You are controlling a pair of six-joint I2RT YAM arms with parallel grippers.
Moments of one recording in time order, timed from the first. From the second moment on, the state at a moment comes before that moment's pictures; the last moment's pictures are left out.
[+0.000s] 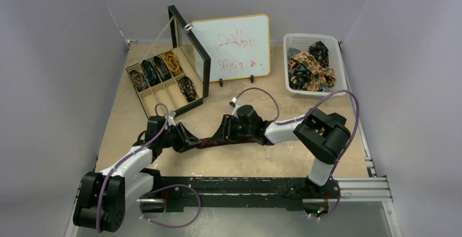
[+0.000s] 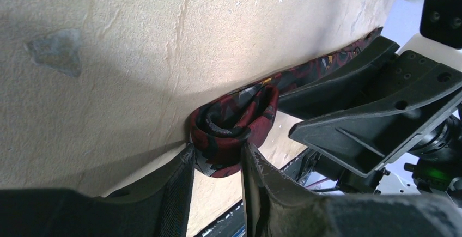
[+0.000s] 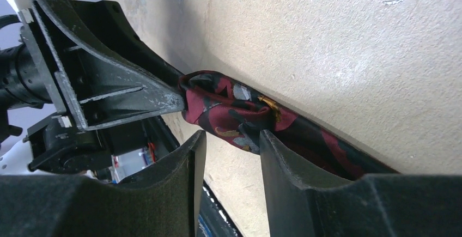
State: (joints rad) left arm -0.14 1.01 0.21 -0.04 0.59 -0.86; right arm 0.87 1.78 0.72 0.46 -0.36 0.99
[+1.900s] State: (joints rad) left arm -0.14 1.20 0.10 0.36 0.70 -0.94; right arm 0.82 1.88 0.74 0.48 -0.44 1.01
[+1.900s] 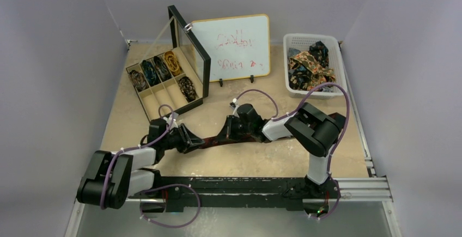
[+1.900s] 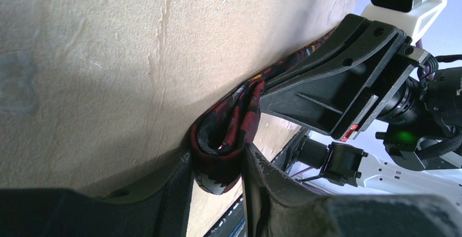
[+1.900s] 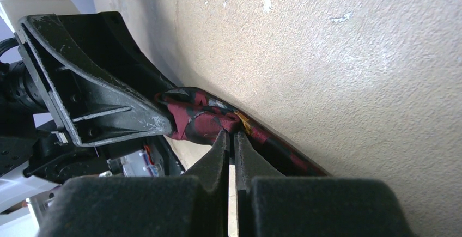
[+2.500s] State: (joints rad) left arm -0.14 1.16 0.22 0.14 0.61 -0.88; right arm 0.82 1.84 0.80 0.37 -0.41 0.92
